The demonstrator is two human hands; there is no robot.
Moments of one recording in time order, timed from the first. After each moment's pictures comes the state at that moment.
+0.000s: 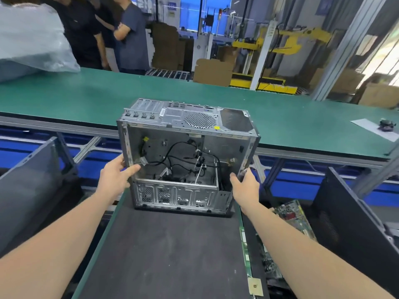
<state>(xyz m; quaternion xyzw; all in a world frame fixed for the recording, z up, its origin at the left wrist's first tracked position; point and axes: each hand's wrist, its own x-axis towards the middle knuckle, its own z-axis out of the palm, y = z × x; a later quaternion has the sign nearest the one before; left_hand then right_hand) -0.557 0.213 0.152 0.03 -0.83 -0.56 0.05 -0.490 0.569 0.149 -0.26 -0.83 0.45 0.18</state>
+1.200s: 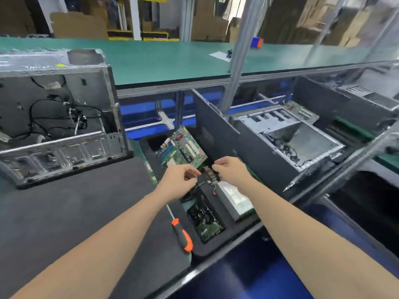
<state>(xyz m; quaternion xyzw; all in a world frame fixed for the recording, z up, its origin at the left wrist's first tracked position) -0.263 0.529 0.124 -0.42 -0.80 -0.37 -0.21 -0.142 0.695 0.152 -0.42 -0.81 0.41 0.07</state>
